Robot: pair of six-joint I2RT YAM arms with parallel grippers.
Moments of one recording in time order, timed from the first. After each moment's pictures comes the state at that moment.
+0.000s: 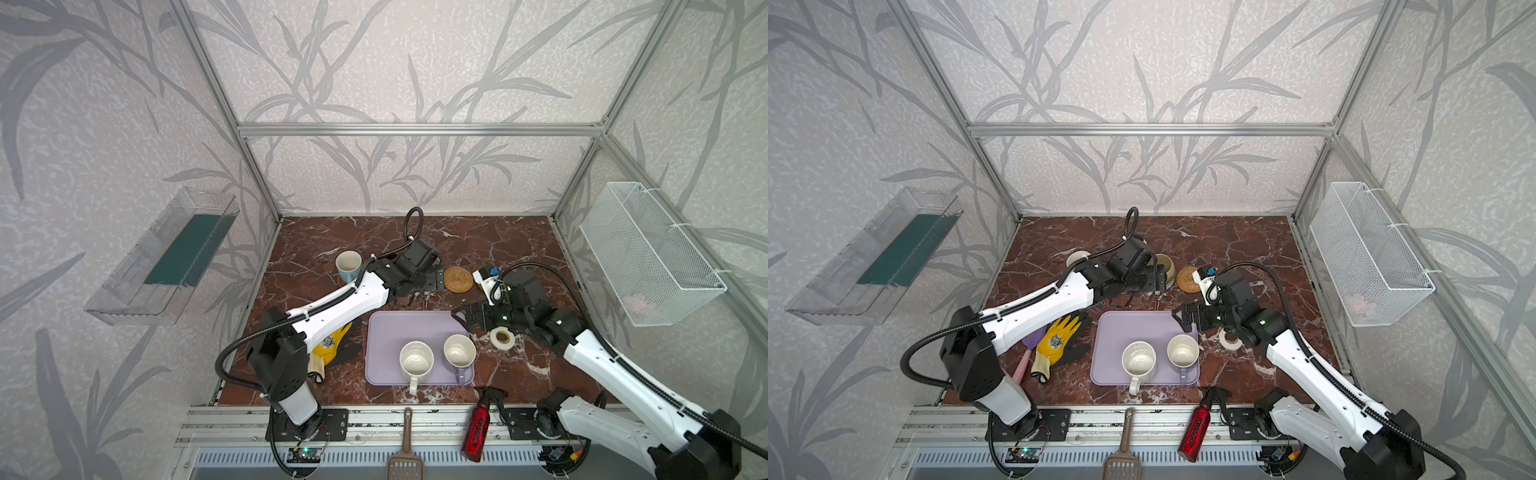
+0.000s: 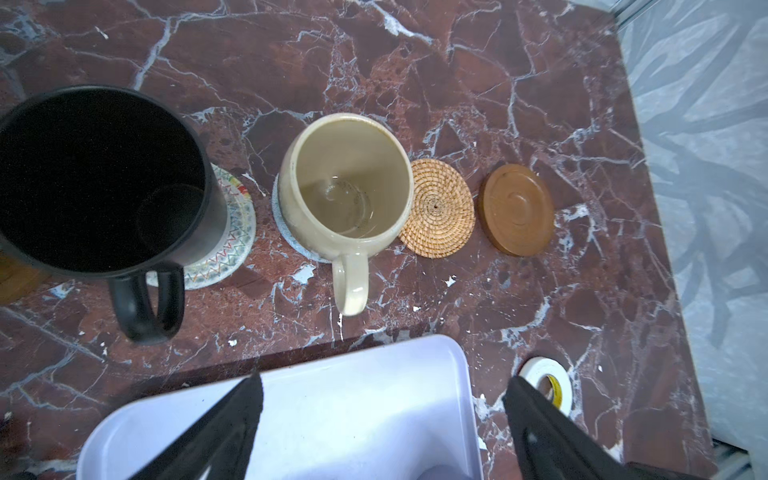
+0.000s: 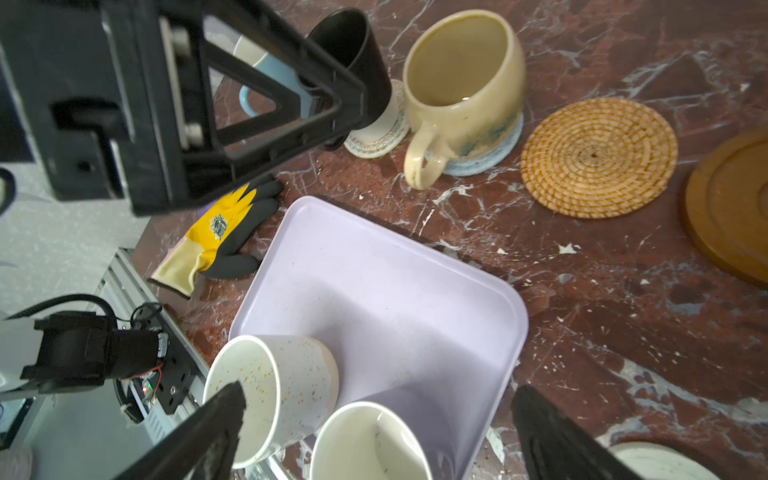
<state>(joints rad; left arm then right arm) -0.79 1.62 1.39 -0.62 -0.15 -0.73 0.60 0.99 0.81 -0.55 -0.28 0.35</state>
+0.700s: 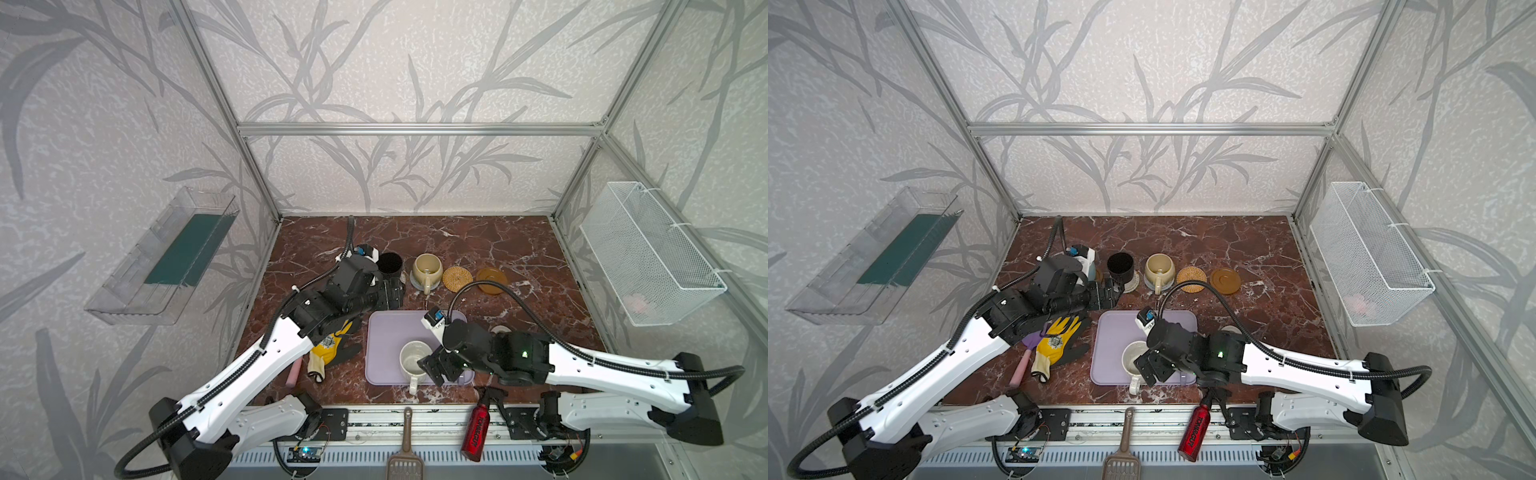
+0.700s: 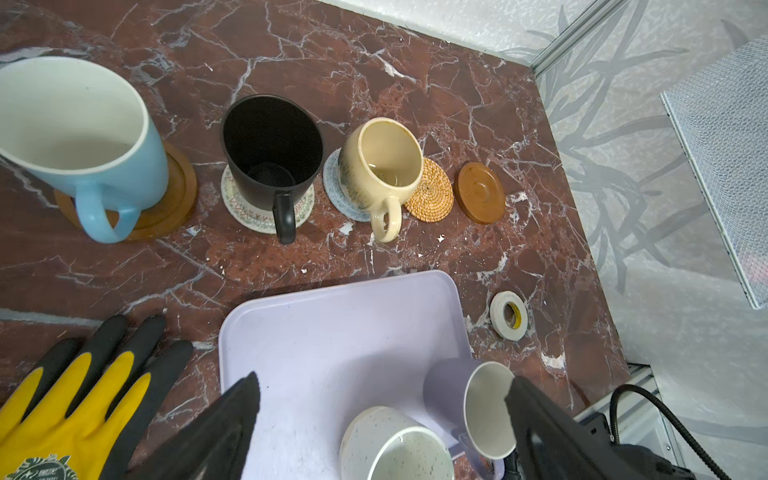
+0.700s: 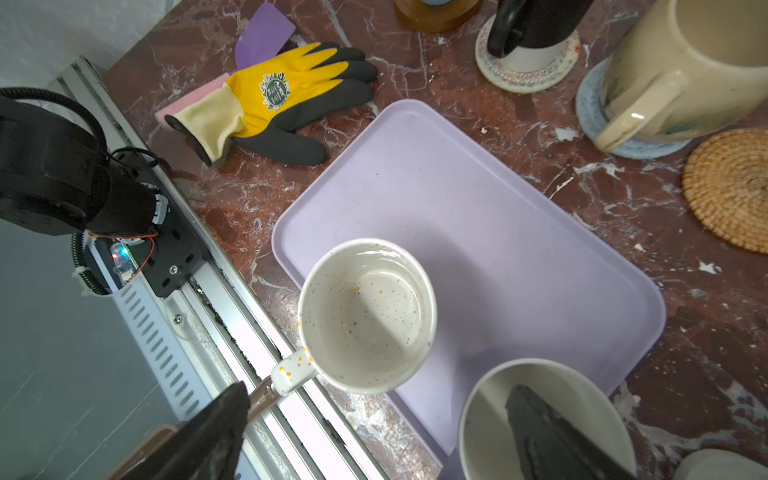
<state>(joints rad) -0.70 1.06 1.10 -0.75 -0.04 -0.65 1.29 1.17 0.93 -0.64 0.19 0.50</state>
